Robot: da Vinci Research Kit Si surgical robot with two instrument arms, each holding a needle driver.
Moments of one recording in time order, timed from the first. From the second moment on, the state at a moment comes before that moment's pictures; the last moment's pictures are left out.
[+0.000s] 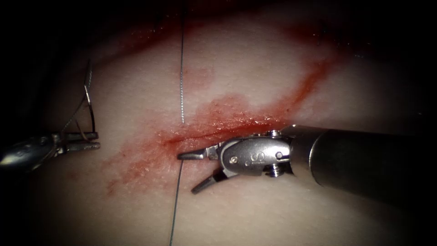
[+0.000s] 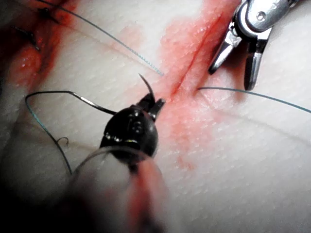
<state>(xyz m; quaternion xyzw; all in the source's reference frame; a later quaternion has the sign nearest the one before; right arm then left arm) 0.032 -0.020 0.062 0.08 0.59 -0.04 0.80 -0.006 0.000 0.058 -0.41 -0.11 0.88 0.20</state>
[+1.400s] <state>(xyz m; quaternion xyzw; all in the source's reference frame) 0.035 -0.031 0.044 0.16 0.64 -0.08 0.75 -0.006 0.000 0.058 -0.41 -0.11 0.88 0.20</state>
